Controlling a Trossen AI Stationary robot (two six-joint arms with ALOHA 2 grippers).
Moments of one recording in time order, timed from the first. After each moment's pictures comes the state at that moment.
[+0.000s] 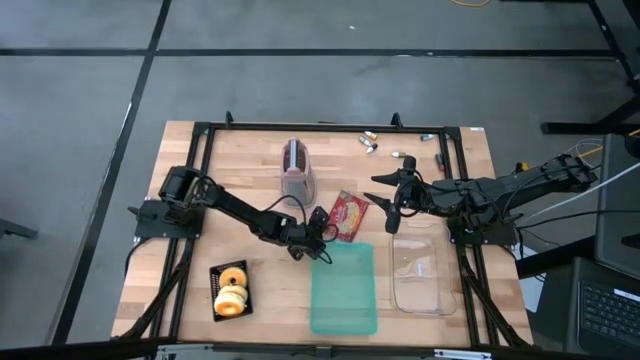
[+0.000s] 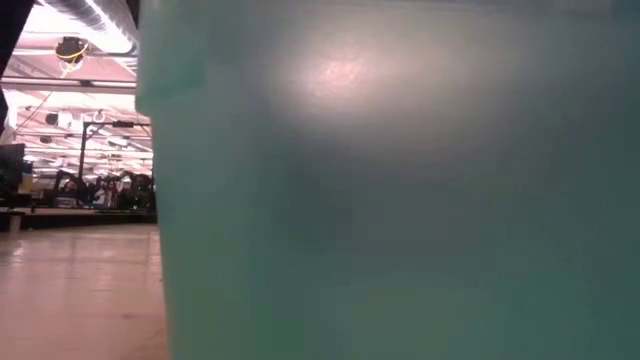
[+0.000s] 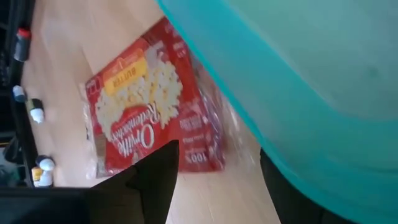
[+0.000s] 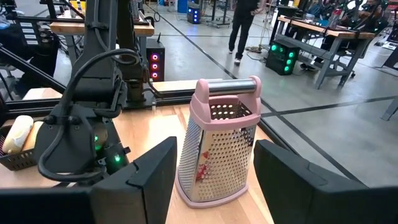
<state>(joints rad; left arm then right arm) -0.21 1.95 1.02 -0.02 -0.41 0.71 0.29 1.01 0.78 -0.01 0.59 0.05</state>
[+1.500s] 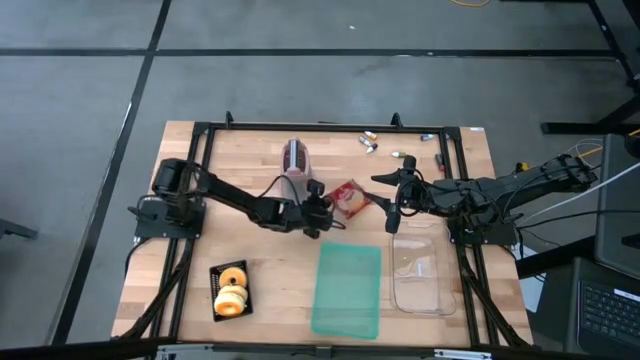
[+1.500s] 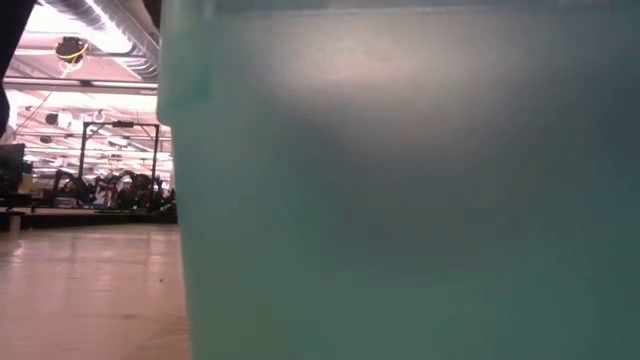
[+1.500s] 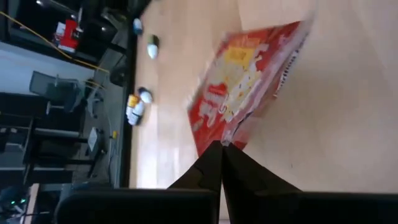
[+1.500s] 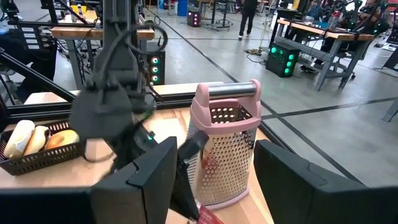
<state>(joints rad) -0.11 1.85 1.02 0.15 -0.67 0.57 0.29 1.01 0.78 0.01 0.59 0.05</state>
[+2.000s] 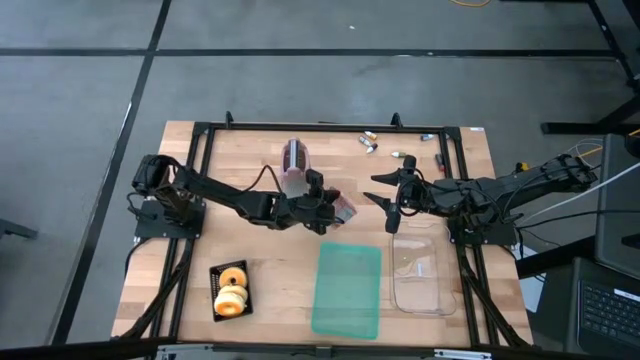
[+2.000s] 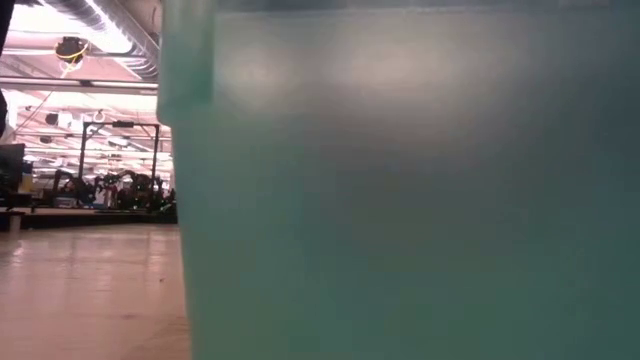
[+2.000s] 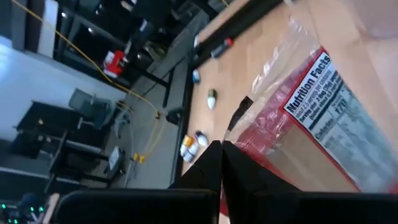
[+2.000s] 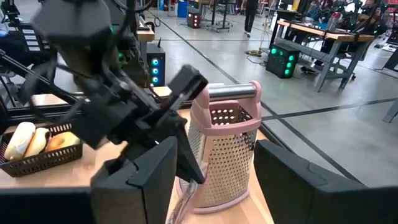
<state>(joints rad) -0.14 1.70 1.10 0.16 -0.72 0.63 0.28 1.01 0.78 0.02 0.59 0.05</state>
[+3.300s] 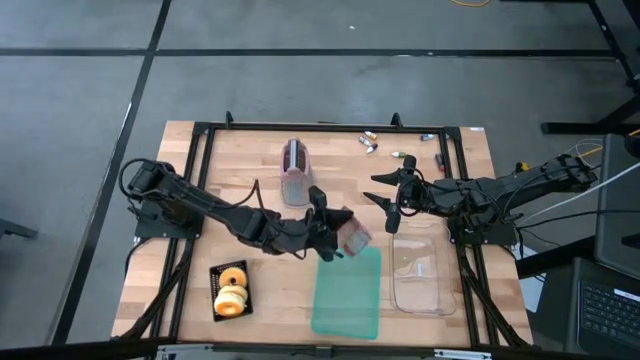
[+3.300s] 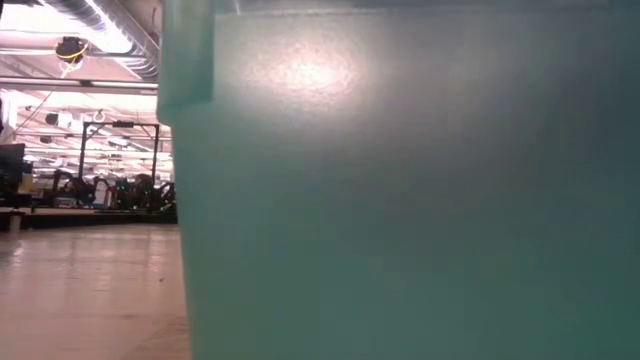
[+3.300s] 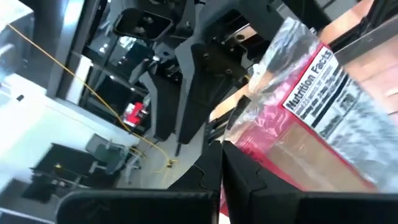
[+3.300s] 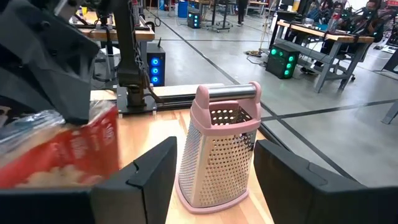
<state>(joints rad) -0.35 1.70 1.38 0.09 -0.82 0.68 0.28 1.01 0.78 0.02 0.59 0.04</state>
